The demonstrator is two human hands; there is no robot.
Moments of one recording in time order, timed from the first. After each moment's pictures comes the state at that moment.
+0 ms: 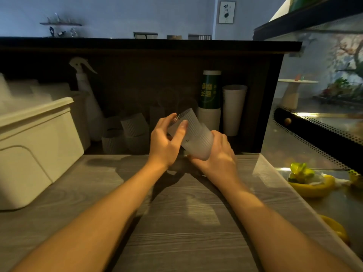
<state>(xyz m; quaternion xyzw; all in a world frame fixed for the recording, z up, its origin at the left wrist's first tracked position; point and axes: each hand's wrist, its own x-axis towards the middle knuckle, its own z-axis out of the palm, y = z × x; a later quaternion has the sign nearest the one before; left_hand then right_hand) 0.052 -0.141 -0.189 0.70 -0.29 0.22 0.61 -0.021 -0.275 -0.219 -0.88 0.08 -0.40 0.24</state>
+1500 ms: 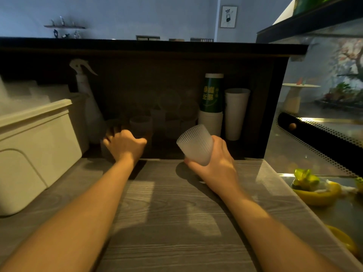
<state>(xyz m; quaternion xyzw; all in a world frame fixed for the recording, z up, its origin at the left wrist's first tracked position) 0.121 -0.082 -0.190 0.92 0.05 0.26 0.29 -0.023 -0.272 -0.218 -0.87 0.05 -0.38 0.31</state>
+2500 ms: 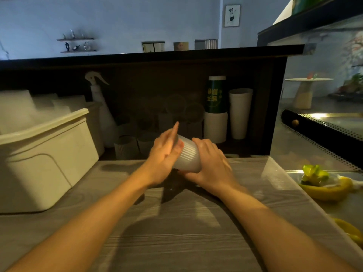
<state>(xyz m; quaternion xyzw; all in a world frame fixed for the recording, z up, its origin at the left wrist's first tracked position) 0.033 -0.091 -0.187 0.83 -0.37 0.08 0.41 -0.030 -0.251 -0.208 -0.93 -0.07 -0.33 0.17</state>
